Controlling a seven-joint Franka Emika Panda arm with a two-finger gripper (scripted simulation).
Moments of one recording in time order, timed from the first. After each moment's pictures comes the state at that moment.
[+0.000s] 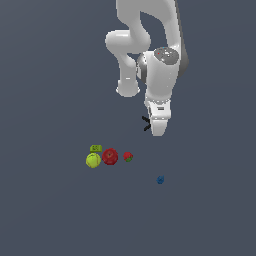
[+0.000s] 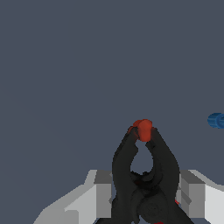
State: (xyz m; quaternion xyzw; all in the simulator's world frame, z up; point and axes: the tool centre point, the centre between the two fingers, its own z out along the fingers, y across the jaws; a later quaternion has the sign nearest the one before) arm -0.070 0.106 0.171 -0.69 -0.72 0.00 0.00
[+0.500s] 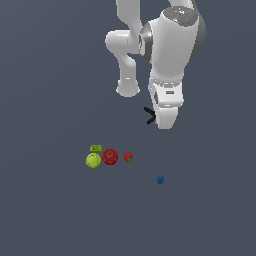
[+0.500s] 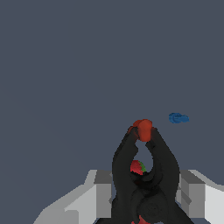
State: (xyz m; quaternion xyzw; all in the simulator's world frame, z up) arm -0.032 0.106 0.260 -0.69 -0.72 0.00 0.00
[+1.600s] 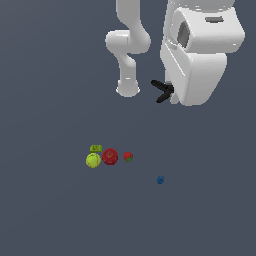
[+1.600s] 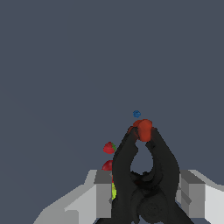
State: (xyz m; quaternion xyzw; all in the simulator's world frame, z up) arm 0.042 0.103 0.418 -0.69 -0.72 0.00 0.00
